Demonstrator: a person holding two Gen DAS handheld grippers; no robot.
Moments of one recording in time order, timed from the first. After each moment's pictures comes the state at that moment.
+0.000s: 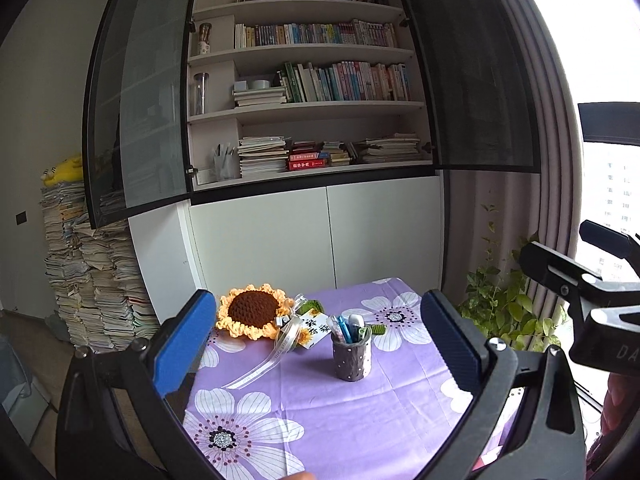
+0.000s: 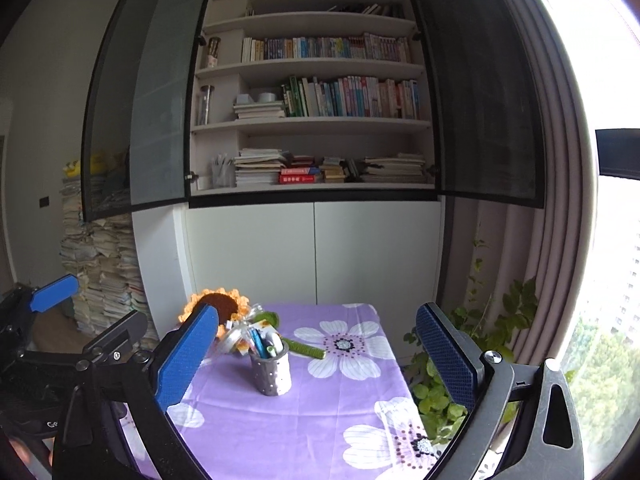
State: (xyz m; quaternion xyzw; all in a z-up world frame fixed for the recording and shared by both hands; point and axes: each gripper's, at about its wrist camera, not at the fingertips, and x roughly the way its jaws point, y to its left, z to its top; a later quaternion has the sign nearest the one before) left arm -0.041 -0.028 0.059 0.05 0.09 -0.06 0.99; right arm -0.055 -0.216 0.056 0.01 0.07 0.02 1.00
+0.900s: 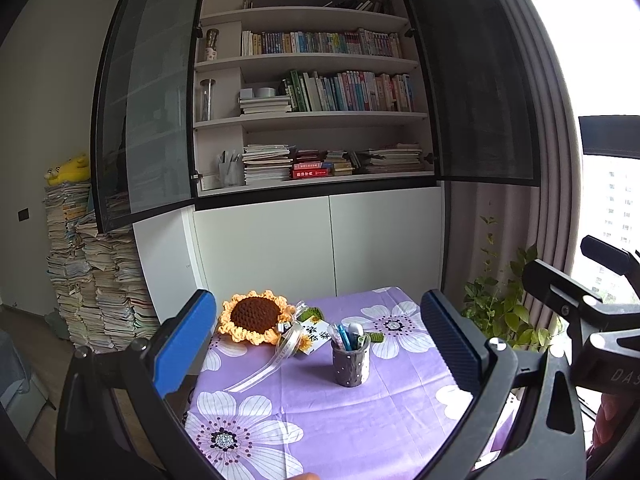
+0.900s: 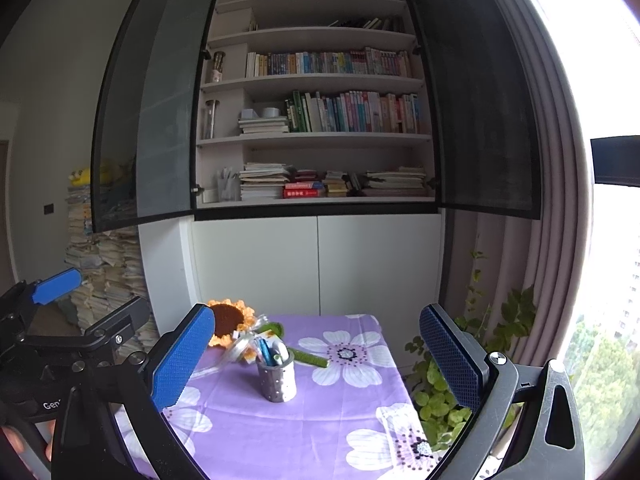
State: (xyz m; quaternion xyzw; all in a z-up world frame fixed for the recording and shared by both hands) left arm -0.056 -0.024 0.069 0.04 0.08 -0.06 0.99; right arm -0.076 -0.213 0.064 0.01 0.06 0.02 1.00
